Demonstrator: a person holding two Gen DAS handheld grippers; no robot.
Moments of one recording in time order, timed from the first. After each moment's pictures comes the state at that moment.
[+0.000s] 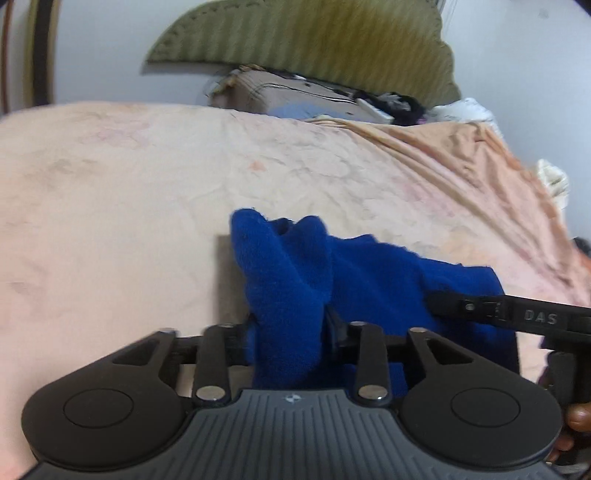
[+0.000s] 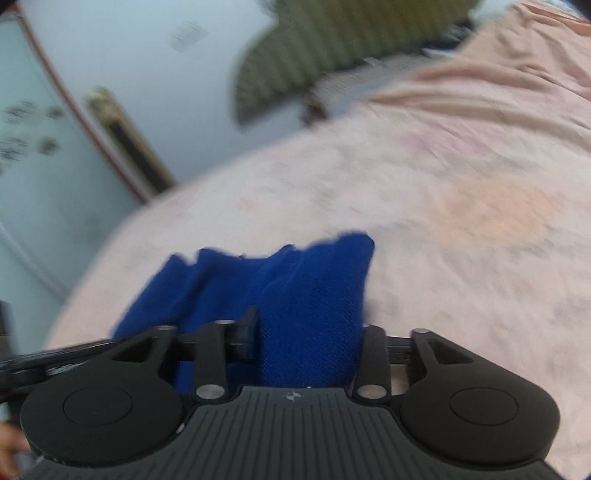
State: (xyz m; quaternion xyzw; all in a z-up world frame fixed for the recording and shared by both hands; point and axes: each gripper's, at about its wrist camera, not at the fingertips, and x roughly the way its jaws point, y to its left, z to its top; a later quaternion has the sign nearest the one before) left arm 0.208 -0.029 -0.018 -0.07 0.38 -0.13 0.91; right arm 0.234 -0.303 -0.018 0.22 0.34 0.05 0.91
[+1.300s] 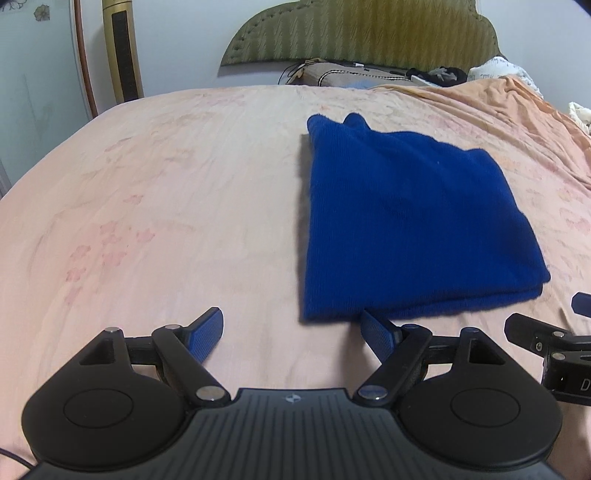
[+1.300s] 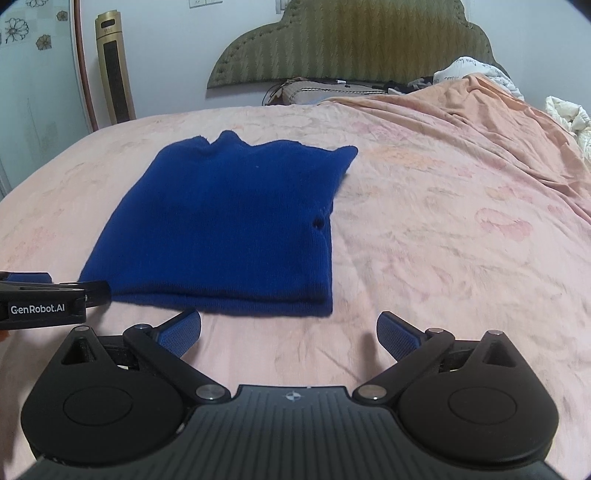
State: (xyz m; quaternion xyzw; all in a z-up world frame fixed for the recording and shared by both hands) left arm 0.019 -0.020 -0.030 0.00 0.40 0.00 0.92; right arm 0.039 -0.210 -0.028 0.04 0.34 -0.05 0.94
